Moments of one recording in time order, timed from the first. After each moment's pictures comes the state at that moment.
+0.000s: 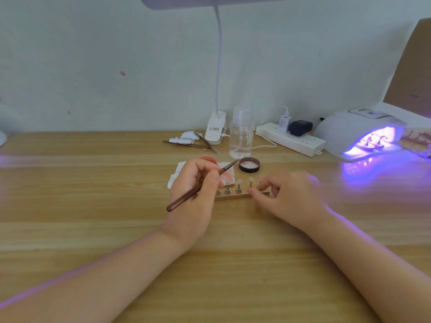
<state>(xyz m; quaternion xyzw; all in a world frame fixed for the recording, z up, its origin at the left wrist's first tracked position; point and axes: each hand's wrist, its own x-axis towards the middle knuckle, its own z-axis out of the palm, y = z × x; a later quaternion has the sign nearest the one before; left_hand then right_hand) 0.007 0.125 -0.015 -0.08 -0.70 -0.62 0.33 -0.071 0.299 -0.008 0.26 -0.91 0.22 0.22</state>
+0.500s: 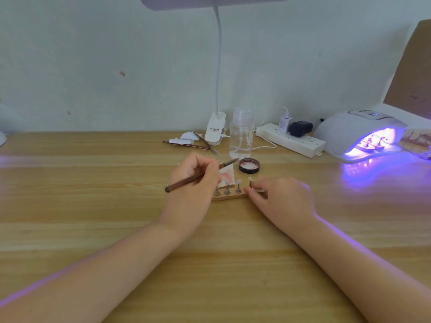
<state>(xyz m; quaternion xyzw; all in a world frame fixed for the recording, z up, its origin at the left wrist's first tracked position) 0.007 0.125 0.006 0.01 -0.72 -0.62 0.31 -0.074 0.283 -0.022 0.23 -0.94 0.12 0.22</state>
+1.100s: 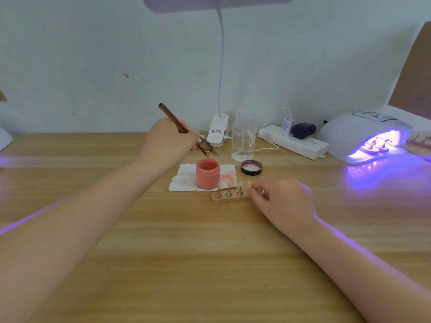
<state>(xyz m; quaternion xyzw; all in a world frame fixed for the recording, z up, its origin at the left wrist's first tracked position) -0.039 0.068 0.067 0.13 -0.86 -0.40 0.27 -0.068 0.281 -0.014 0.24 -0.94 0.15 0.21</state>
